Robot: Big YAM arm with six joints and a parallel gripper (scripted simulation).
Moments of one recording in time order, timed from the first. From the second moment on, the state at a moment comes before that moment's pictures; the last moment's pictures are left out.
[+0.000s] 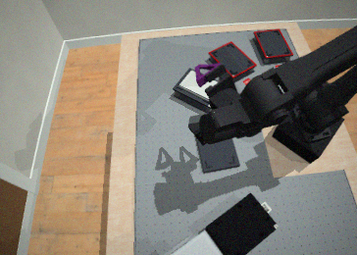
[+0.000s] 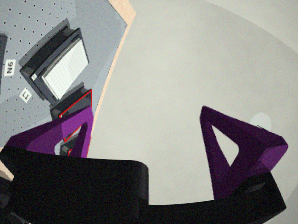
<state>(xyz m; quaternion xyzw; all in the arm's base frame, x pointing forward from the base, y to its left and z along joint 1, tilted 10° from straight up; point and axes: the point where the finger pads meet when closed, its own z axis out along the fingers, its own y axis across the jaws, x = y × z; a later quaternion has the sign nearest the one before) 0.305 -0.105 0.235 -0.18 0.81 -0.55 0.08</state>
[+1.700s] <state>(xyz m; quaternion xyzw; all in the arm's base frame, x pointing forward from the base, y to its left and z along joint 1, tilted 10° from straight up) 0.289 -0.084 0.166 -0.09 0.97 -0.21 0.08</state>
